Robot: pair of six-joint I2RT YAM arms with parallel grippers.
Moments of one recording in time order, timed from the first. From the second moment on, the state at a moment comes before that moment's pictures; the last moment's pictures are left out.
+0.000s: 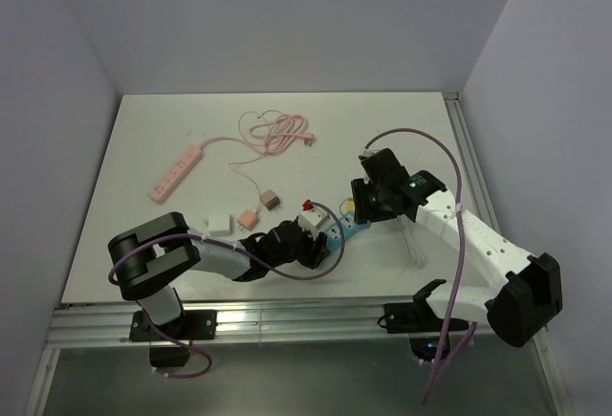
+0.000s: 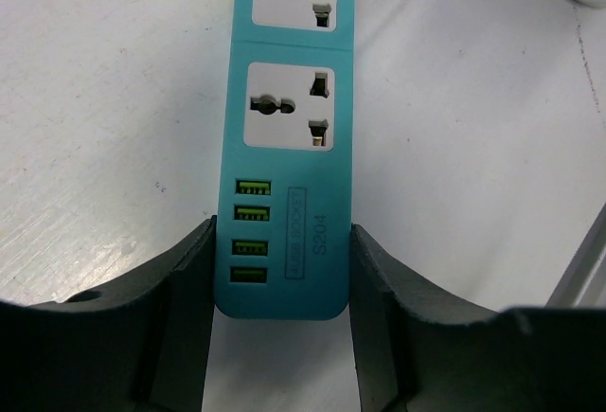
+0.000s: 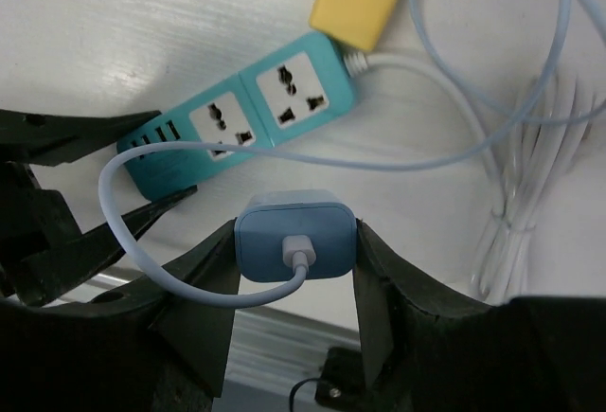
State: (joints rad) left arm -1.11 1.68 0.58 0.61 -0.10 -0.33; right arm 0.55 1.18 0.98 -0.89 0.04 0.38
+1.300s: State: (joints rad) left arm -0.99 1.52 0.48 0.49 0.20 -0.38; right arm 0.64 1.36 0.92 -0.61 -0.07 0.14
